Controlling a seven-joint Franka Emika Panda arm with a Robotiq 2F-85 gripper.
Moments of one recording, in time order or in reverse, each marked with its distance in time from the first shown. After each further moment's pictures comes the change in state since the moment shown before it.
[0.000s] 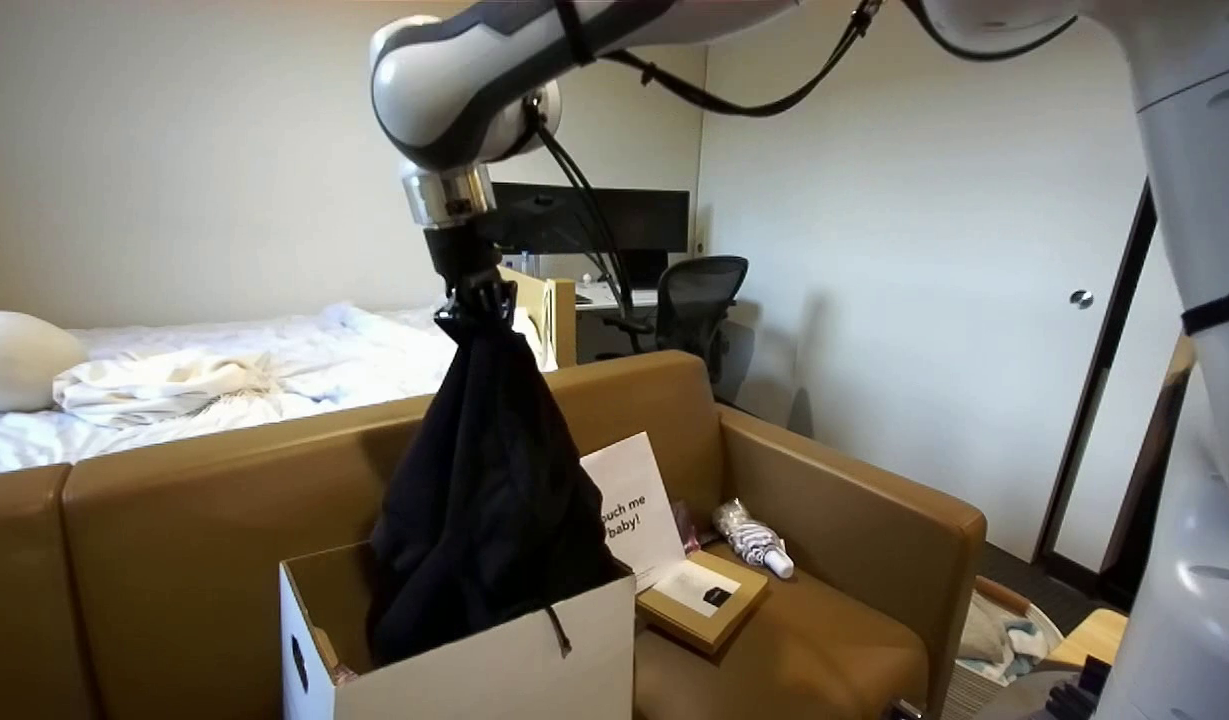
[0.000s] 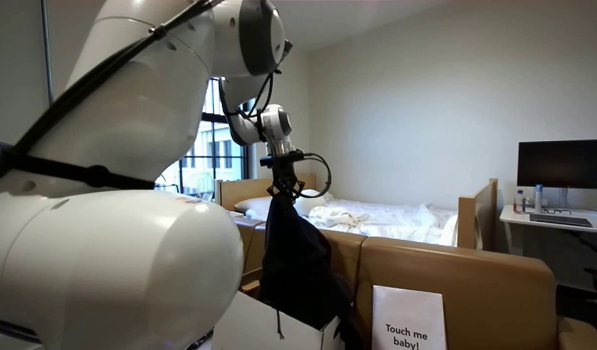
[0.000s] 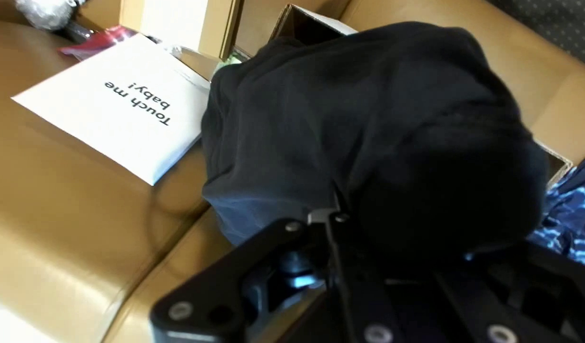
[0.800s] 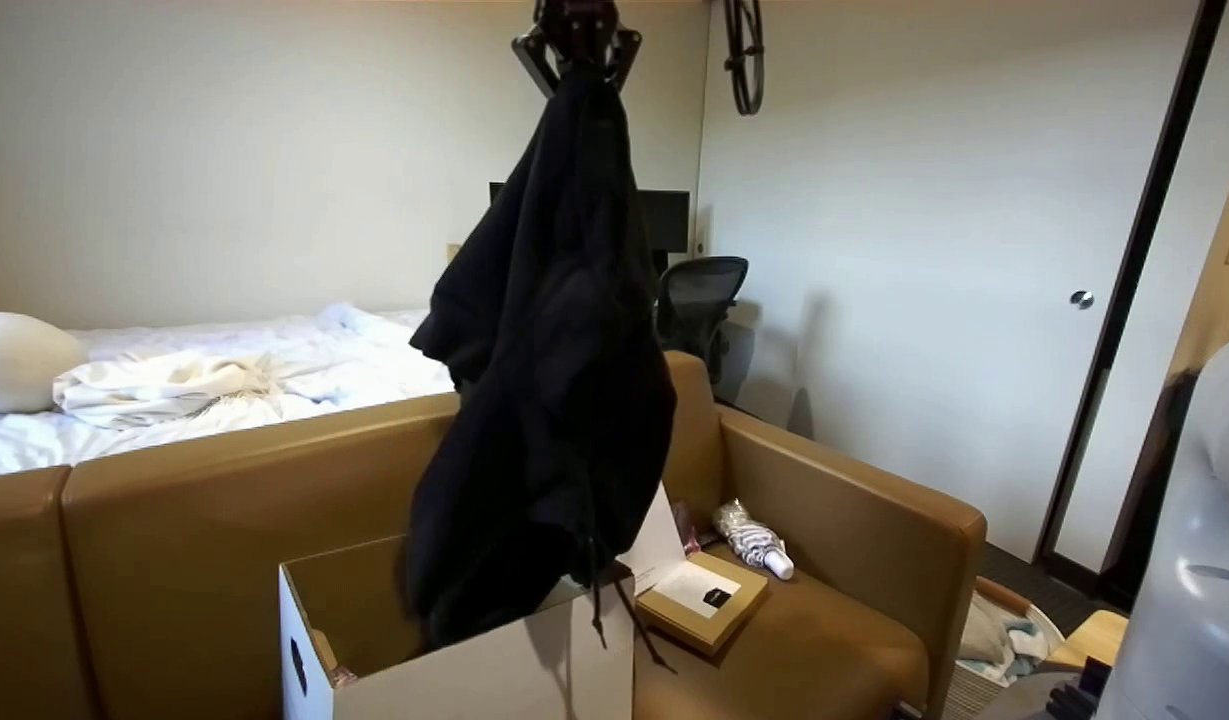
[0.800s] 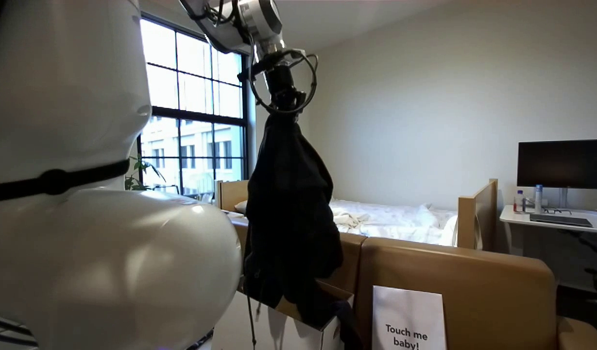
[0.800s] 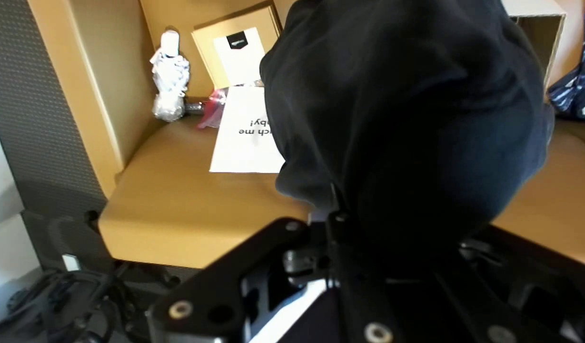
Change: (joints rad) arm -0.056 -0.454 -0.011 0.003 0.020 -0.276 0.442
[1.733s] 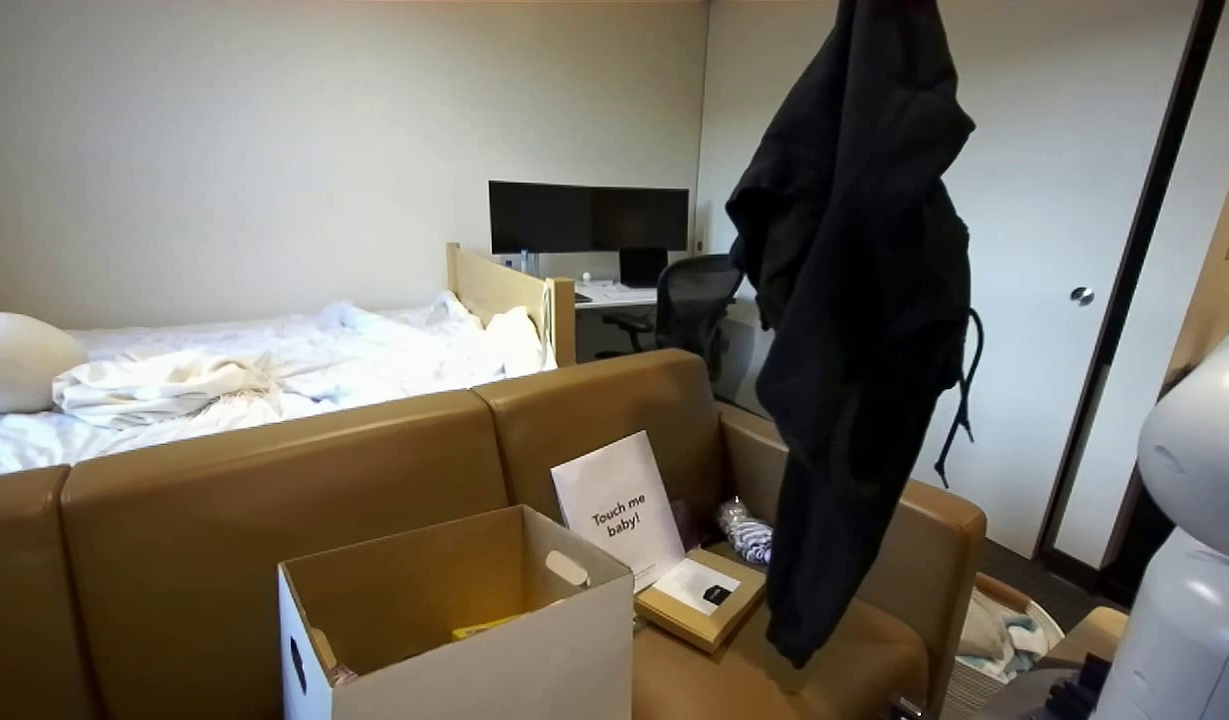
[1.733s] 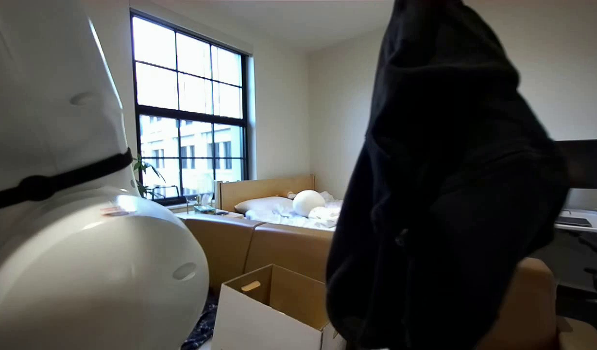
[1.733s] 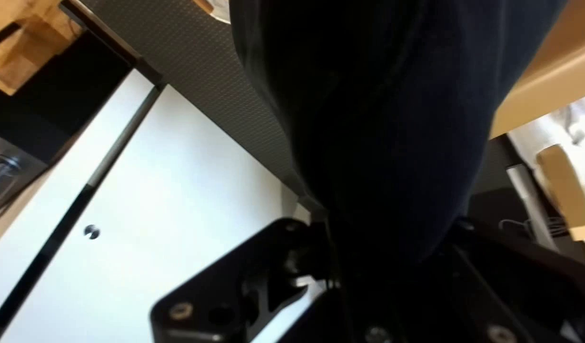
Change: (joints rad) arm -0.419 -0.159 -0.242 0.147 -0.174 -0.008 0.023
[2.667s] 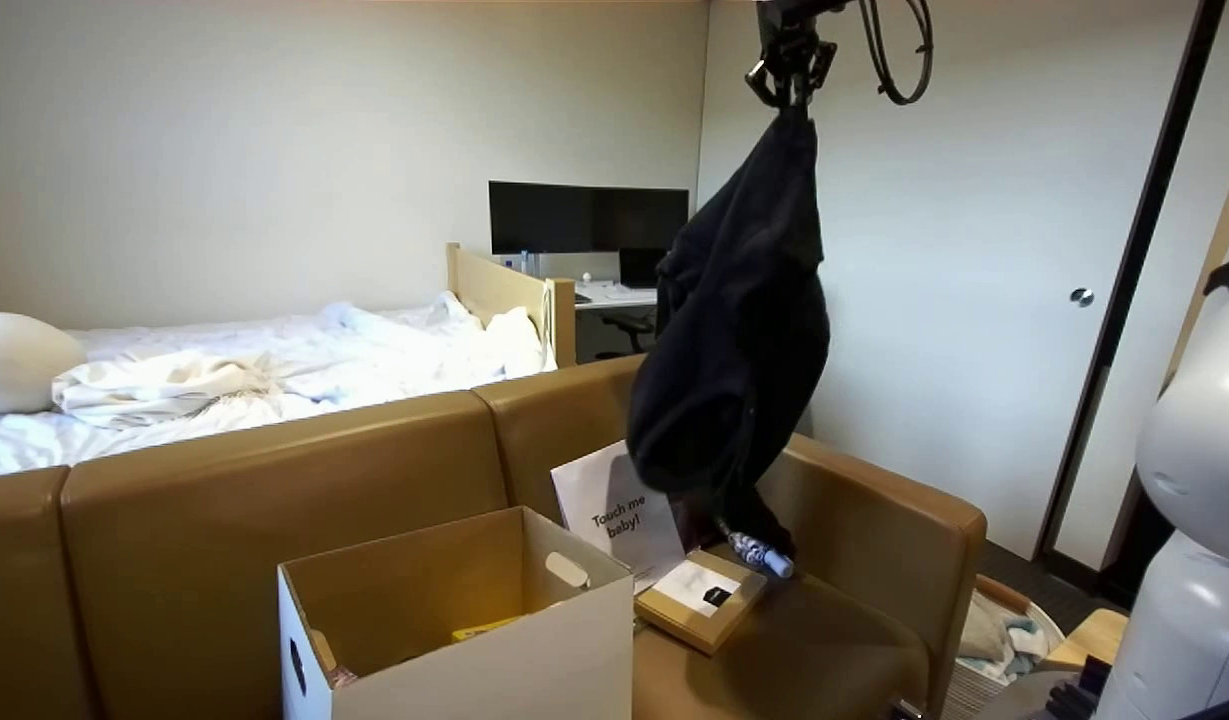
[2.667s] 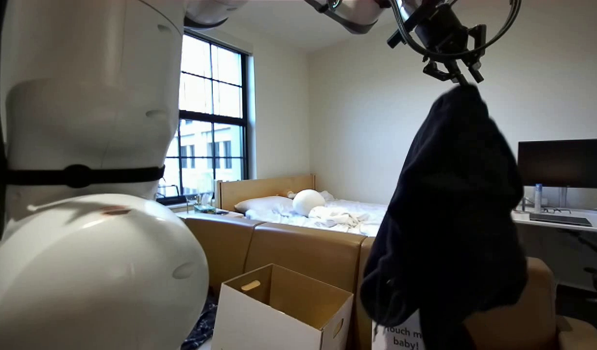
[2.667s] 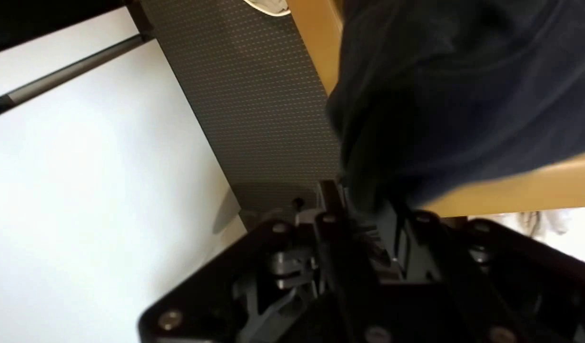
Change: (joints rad) arm -0.001 0.362 0.001 0.148 -0.015 0.117 -0.308
